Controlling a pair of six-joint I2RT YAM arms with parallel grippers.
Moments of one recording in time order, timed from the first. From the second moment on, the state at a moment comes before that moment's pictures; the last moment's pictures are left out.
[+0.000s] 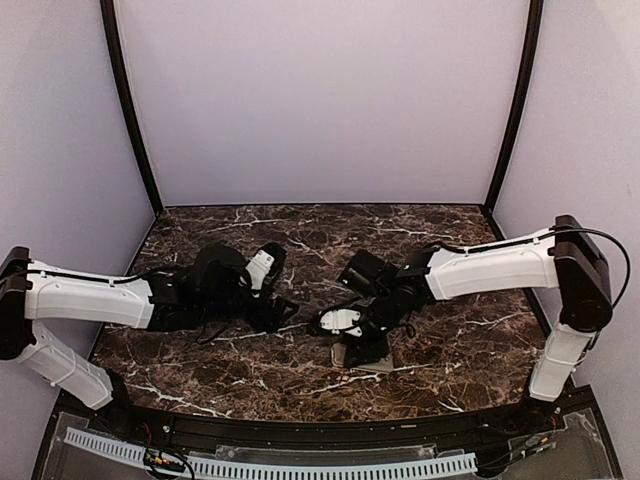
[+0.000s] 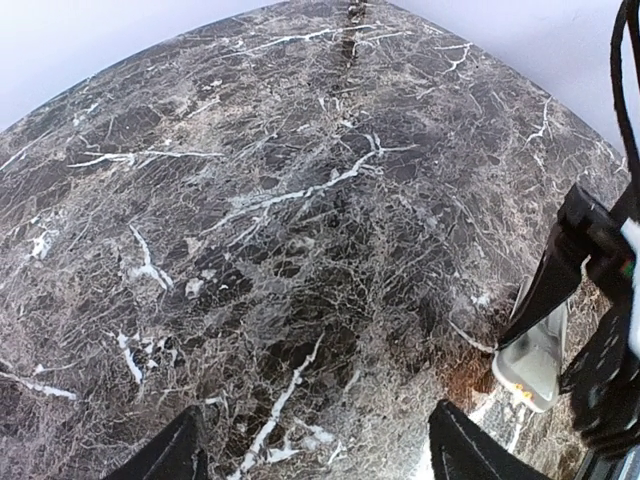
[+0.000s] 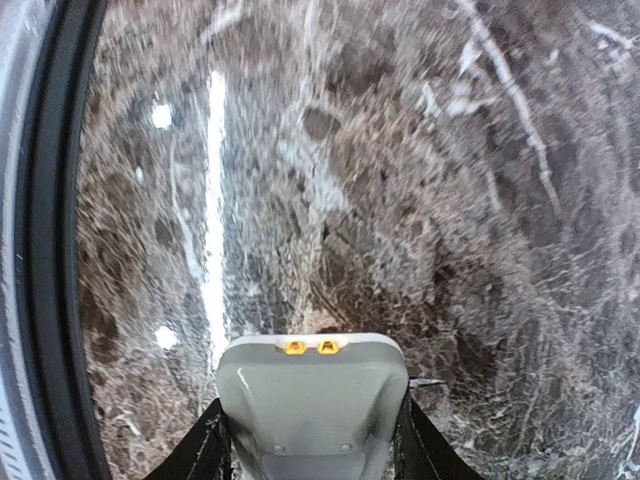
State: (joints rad) left arm -0.92 1.38 0.74 0.04 -0.09 -0.19; right arm 1.02 1.78 1.17 -0.62 -0.27 -0.52
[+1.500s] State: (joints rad) left arm -0.98 1.44 0.88 0.52 0.47 -0.17; right arm 0.81 1.32 1.02 0.24 -0.84 0.15
